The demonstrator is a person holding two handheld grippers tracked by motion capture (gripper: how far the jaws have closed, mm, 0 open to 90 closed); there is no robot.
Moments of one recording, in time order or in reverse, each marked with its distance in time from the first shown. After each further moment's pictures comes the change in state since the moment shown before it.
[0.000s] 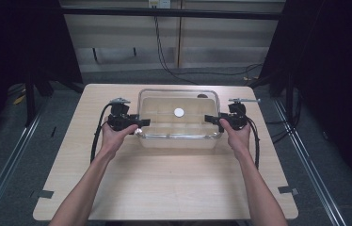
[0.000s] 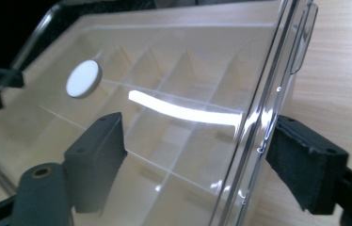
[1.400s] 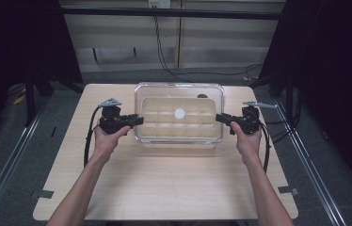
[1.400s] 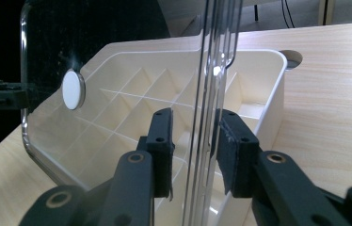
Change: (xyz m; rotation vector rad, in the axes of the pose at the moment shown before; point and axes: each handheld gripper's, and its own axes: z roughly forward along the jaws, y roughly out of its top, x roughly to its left) left arm -0.006 -0.006 -0.032 -0.097 -0.051 0.036; right arm 0.002 -0.008 -0.044 -0.100 0.046 0.003
